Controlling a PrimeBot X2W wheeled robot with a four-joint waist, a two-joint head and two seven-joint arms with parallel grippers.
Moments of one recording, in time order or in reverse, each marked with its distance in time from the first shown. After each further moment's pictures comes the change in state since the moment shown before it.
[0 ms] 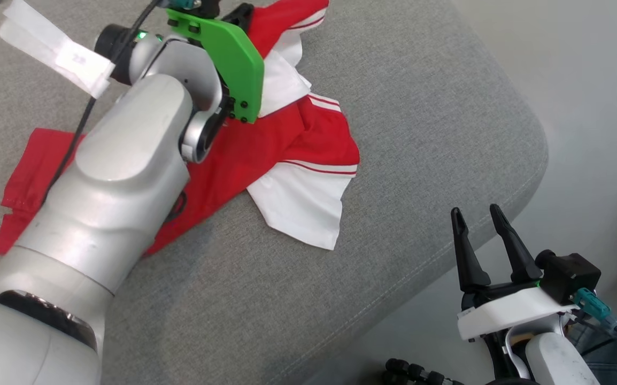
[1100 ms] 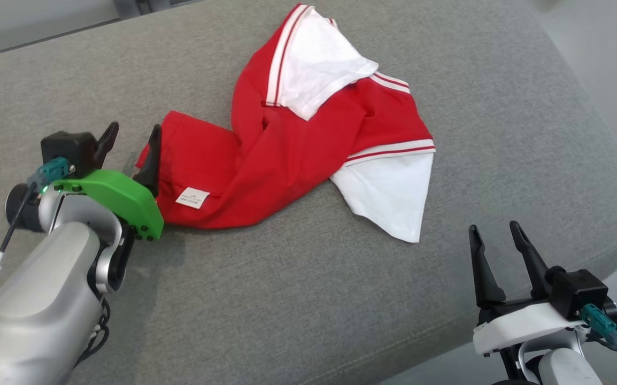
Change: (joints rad) left arm 0.416 0.281 0.094 -0.171 -0.084 0.037 -0.319; right arm 0.055 0.002 -0.070 0.004 -0.117 0.000 0.000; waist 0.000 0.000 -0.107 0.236
